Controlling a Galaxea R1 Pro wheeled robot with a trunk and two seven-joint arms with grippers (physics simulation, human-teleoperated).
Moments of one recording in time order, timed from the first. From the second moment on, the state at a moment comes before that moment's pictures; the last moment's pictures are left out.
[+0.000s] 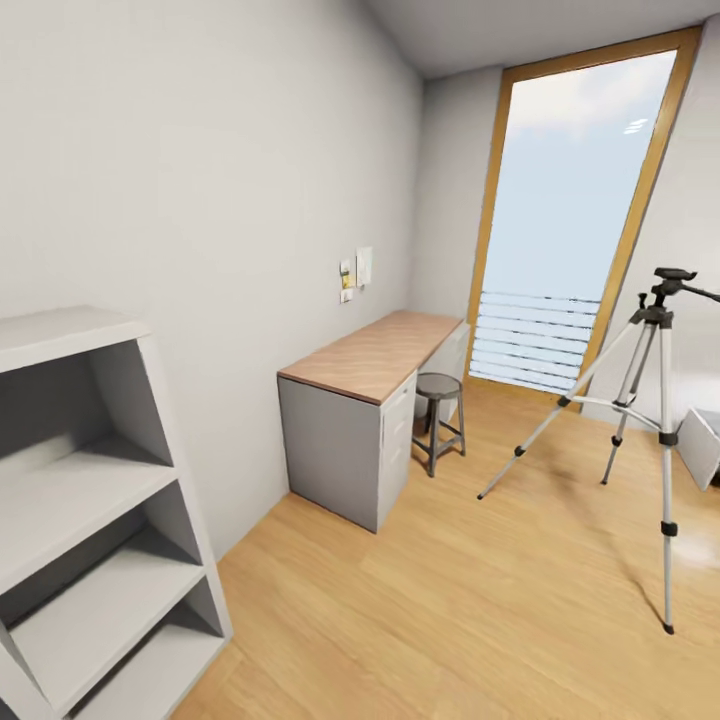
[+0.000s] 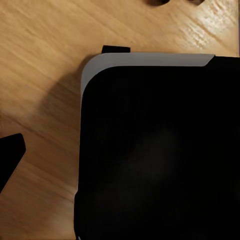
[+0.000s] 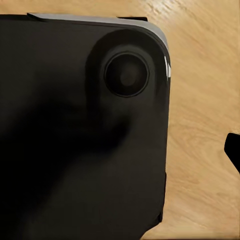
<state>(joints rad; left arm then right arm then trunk) 0.00 0.01 -0.01 -0.09 0.08 -0.07 0.00 0.00 0.00 0.00 0.00 0.00 -0.11 0.00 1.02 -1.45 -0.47</state>
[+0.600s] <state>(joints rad) 0.00 0.00 0.01 -0.09 0.09 -0.08 0.00 0.00 -0.01 0.01 0.00 0.00 -0.11 0.00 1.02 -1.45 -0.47</state>
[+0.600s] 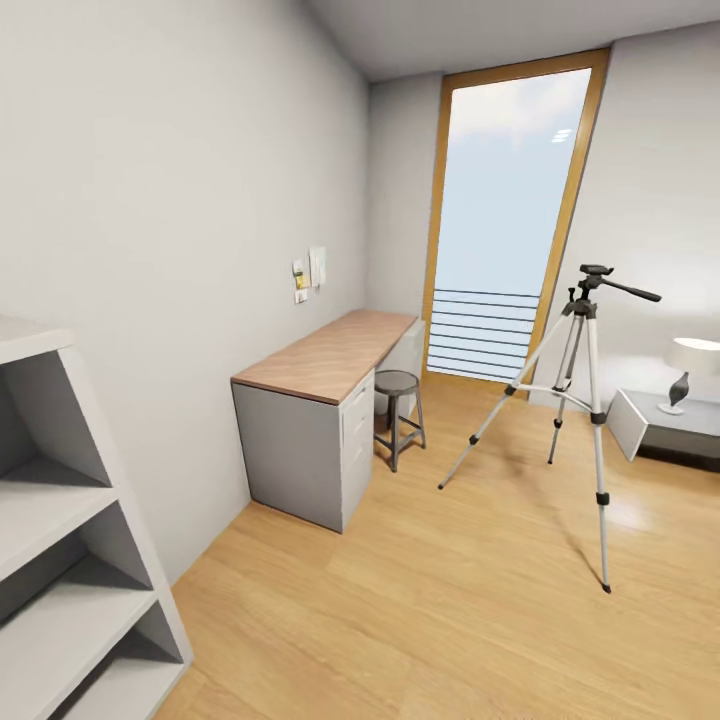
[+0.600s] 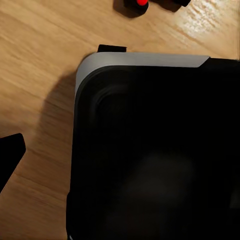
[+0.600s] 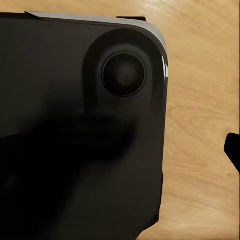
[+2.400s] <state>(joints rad) 0.00 0.00 0.01 -0.08 0.16 -0.08 0.00 0.00 -0.01 0.00 0.00 0.00 -0.11 0.00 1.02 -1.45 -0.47</state>
